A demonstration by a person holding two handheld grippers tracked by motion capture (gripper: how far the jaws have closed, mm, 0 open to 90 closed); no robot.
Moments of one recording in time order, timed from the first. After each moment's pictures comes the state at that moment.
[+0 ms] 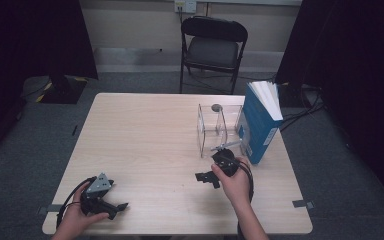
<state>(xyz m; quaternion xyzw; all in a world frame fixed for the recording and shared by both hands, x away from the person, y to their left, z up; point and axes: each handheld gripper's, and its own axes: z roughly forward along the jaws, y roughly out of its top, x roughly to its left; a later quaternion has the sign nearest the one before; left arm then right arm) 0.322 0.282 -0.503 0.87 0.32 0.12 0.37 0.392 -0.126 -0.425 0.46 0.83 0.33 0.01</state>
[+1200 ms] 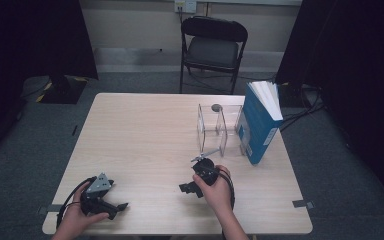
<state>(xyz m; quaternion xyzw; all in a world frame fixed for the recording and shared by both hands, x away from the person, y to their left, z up) 0.322 0.282 -0.504 0.87 0.32 0.12 0.37 0.383 -0.078 -0.458 0.42 0.85 0.31 -0.01</state>
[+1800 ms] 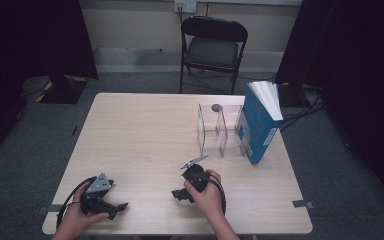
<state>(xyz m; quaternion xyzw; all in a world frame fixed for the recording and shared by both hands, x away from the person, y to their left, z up) 0.322 0.282 -0.504 0.87 0.32 0.12 0.37 0.374 -0.053 -0.477 0.38 0.87 0.30 0.01</state>
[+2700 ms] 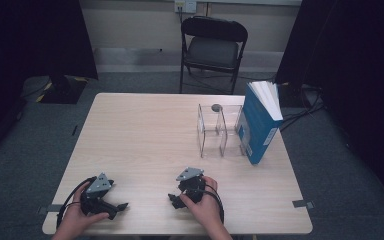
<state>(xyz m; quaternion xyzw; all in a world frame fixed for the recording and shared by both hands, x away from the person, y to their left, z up) 0.322 0.282 -0.503 0.87 0.32 0.13 0.36 0.352 -0.044 -0.497 0.32 0.87 0.35 0.13</state>
